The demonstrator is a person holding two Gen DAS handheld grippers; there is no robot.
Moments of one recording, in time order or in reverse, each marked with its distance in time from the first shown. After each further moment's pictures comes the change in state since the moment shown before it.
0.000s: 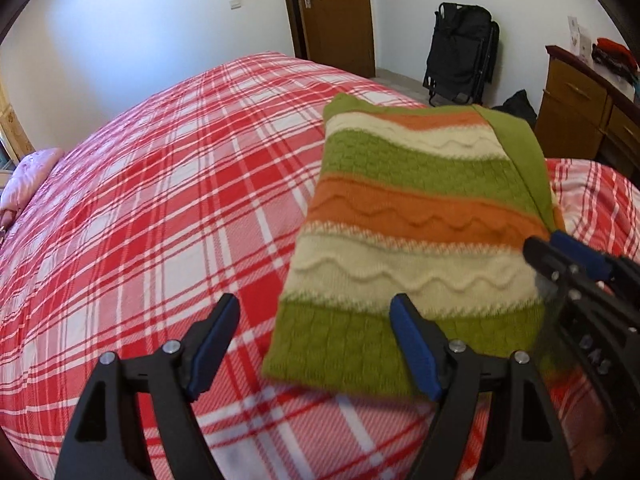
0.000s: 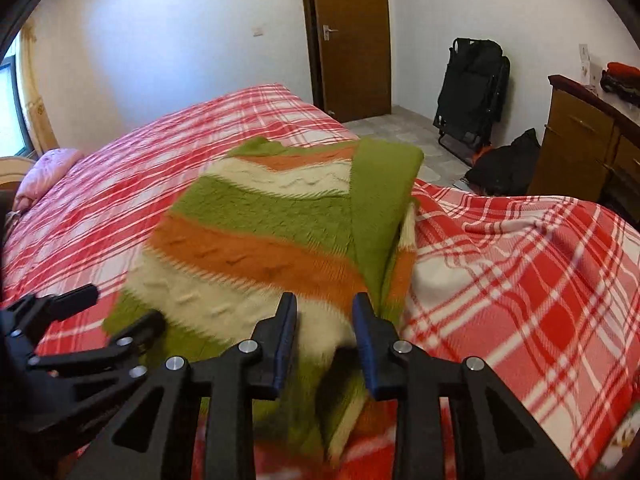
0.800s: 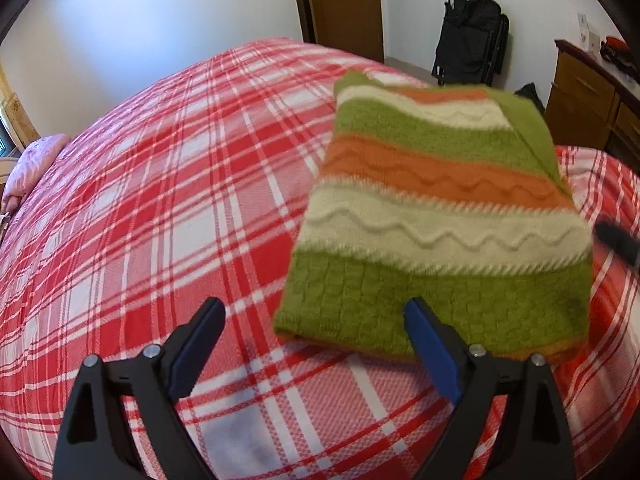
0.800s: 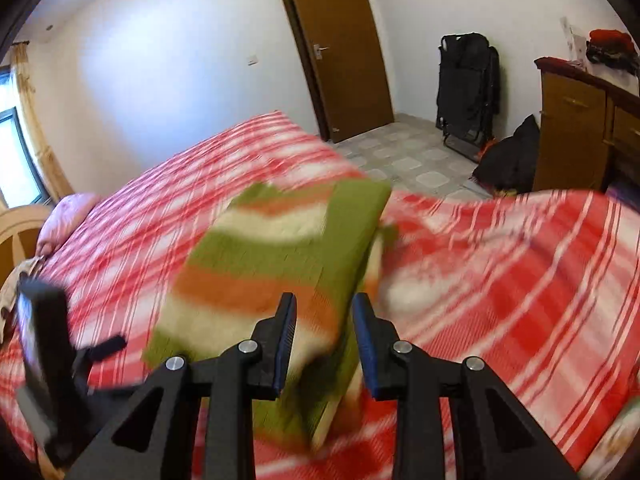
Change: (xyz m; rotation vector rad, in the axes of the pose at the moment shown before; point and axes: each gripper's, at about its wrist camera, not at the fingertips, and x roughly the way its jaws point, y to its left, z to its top) left arm 0.000 0.005 -0.012 -0.029 0.029 0.019; right arm -0.023 -0.046 0.037 0.139 -0.059 0.081
